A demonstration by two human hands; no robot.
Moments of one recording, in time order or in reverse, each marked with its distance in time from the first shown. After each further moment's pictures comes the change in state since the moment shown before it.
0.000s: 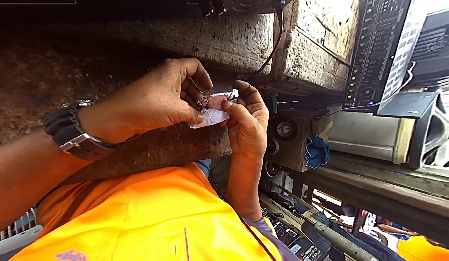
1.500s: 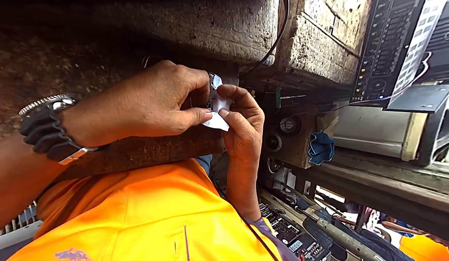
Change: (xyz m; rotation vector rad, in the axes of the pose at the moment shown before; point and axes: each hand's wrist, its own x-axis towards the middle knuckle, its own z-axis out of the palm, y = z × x) left_hand -0.006 -0.006 -0.001 0.598 -0.090 0.293; right_hand -0.011 0.016 -0.010 0.080 -0.249 -0.141
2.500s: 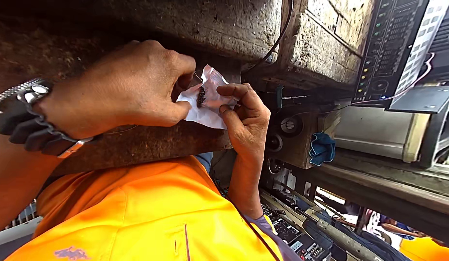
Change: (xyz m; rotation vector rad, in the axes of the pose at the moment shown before) left_hand -0.007 0.005 -0.018 0.389 0.005 -0.206; right_hand 0.004 -0.009 -0.006 -0.632 -0.085 -0.178
